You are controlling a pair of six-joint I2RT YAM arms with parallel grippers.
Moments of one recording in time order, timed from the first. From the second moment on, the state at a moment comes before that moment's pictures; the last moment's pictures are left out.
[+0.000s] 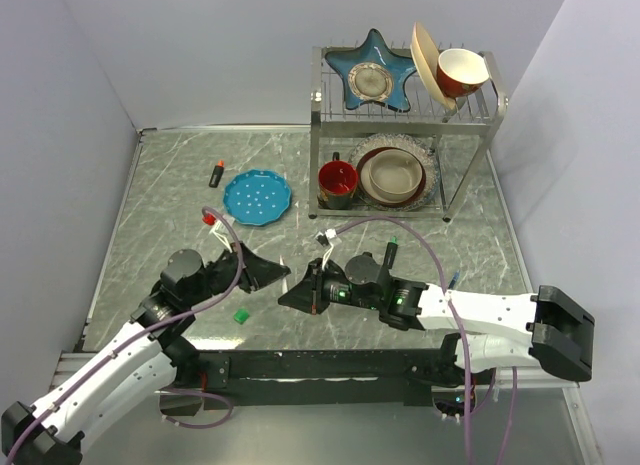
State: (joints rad) left arm -0.62 0.57 0.41 0.06 0.40 -0.95; right arm 1.16 1.18 0.62 0.33 -0.13 0.82
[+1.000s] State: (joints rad) left arm -0.39 0.65 0.65 -0.86 -0.73 -1.48; right arm 1.16 0.97 0.56 0.23 -0.01 0.80
